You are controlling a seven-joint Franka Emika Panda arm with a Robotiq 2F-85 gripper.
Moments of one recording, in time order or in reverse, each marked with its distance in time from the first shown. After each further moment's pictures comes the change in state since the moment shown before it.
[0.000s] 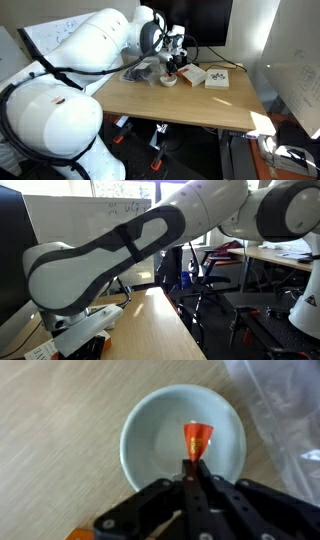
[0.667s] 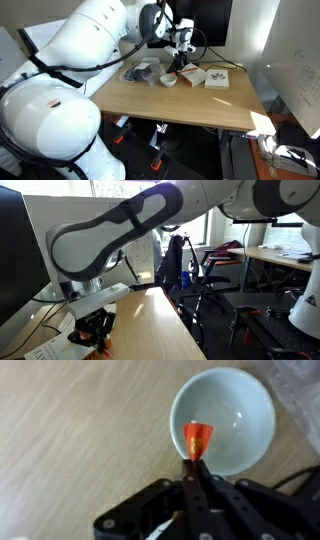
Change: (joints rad) arm -0.064 -0.156 -0.022 -0.195 0.001 0.016 0.082
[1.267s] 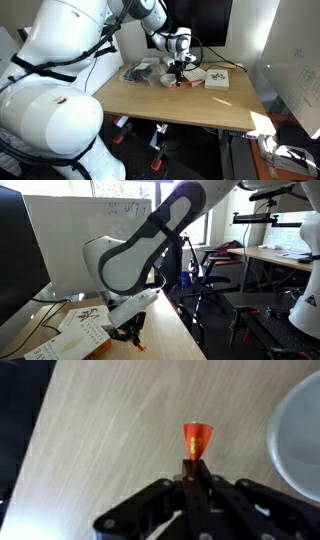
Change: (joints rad) arm 0.086 -0.221 -0.129 -0.499 -0.022 0.212 0.153
